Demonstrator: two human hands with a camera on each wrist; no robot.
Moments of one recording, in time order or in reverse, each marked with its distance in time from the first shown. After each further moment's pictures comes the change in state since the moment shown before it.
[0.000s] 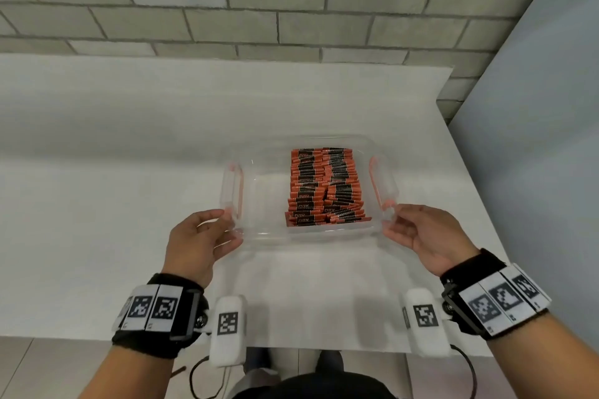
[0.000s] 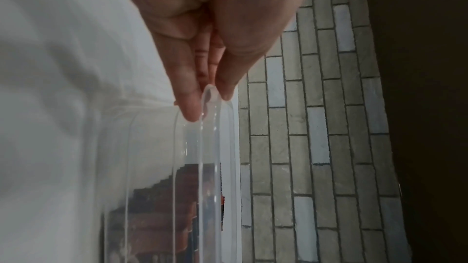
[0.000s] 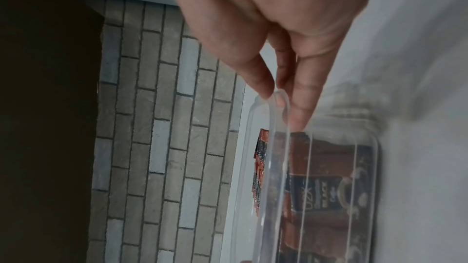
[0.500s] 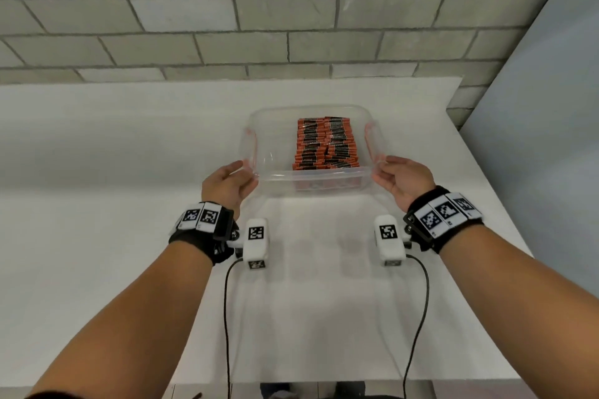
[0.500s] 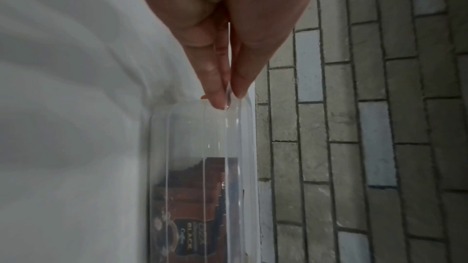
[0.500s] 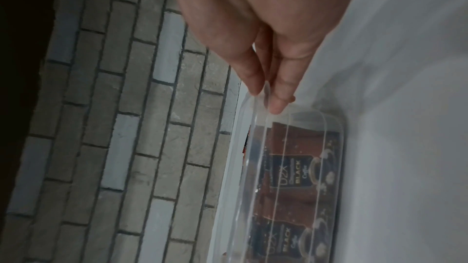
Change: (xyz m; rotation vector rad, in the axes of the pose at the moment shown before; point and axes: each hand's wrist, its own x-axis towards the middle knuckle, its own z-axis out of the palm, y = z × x) left_hand 0.132 0.048 0.033 -0.138 -0.048 0.050; right_hand 0.092 -0.040 0.084 0.151 0.085 -0.151
